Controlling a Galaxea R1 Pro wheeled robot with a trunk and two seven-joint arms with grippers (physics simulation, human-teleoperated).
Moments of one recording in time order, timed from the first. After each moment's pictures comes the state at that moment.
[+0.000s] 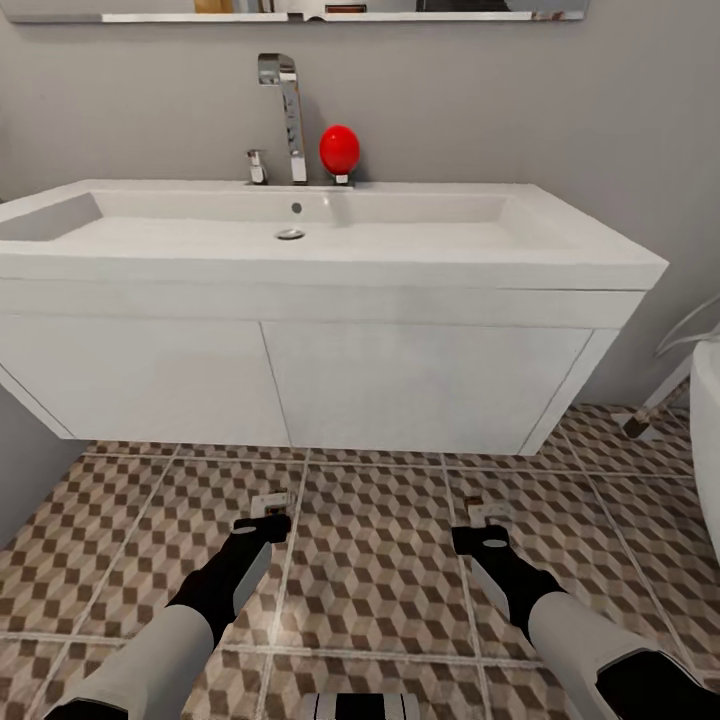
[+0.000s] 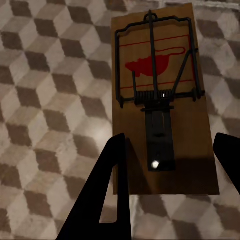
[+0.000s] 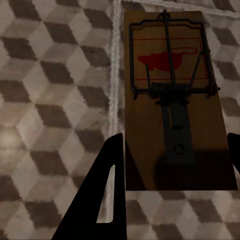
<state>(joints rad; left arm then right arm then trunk) -0.70 -0.07 -0.14 -0.57 0.19 0.28 0.29 -0.79 -0.02 0.34 -0.28 -0.25 0.09 -0.21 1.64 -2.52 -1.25</state>
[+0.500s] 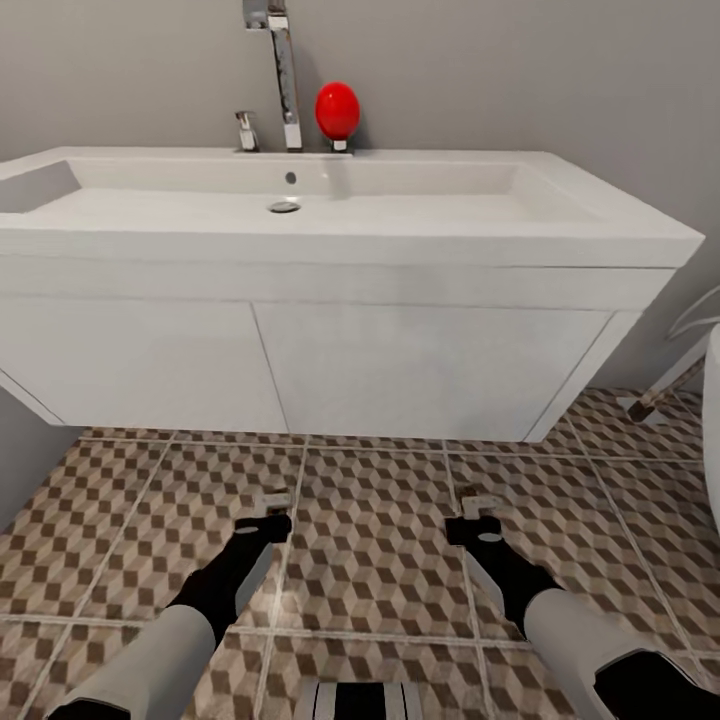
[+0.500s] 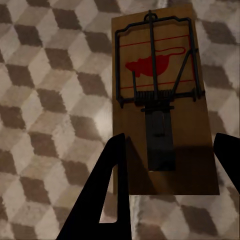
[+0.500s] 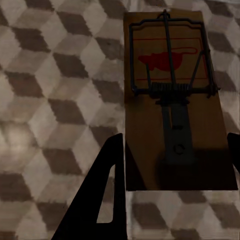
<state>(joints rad) -0.70 -0.08 -0.14 -0.56 0.17 0.28 0.30 -0.79 -0.01 0.34 -0.33 -0.25 0.08 -0.21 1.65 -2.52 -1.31</state>
